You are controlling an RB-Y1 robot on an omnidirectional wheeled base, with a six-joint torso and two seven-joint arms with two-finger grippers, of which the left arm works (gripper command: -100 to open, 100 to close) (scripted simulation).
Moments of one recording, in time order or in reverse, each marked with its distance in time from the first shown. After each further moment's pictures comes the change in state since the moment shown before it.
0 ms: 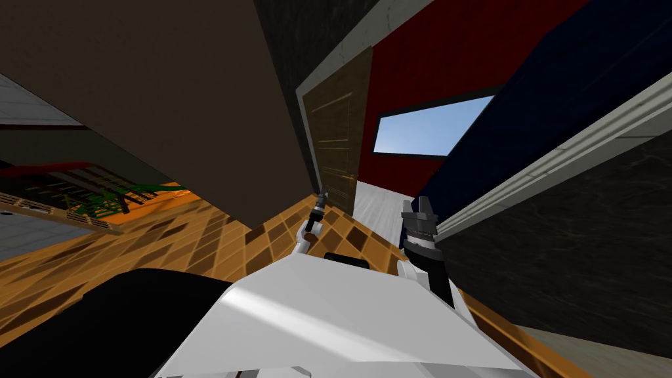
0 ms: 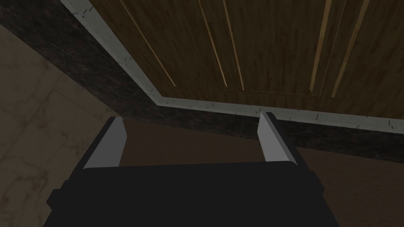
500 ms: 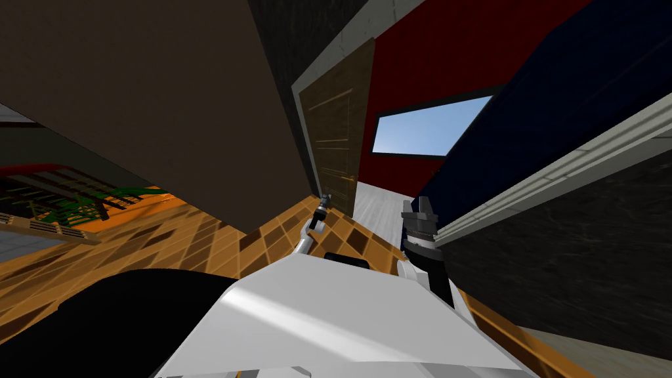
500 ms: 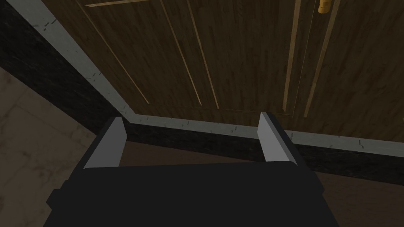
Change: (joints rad) arm -0.092 0.007 -0.017 0.176 0.009 -0.023 0.027
